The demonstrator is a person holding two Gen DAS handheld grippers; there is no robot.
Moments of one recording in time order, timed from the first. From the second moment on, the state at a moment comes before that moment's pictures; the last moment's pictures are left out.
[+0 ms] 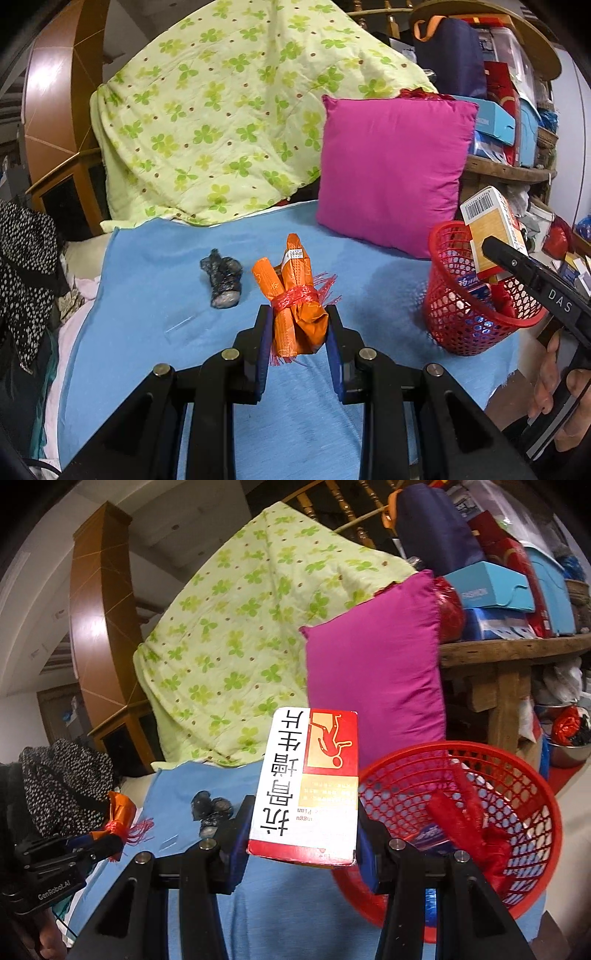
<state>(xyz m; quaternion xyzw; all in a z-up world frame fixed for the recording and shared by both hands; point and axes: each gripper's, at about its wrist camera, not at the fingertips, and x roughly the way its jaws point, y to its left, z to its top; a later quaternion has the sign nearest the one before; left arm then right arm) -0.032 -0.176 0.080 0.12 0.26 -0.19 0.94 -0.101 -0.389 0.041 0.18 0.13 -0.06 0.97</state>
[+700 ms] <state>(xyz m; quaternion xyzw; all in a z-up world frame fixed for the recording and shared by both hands) -0.037 -0.246 0.095 0.17 0.24 -0.24 0.93 -0.129 -0.440 0.037 0.22 0.11 -0.10 0.96</state>
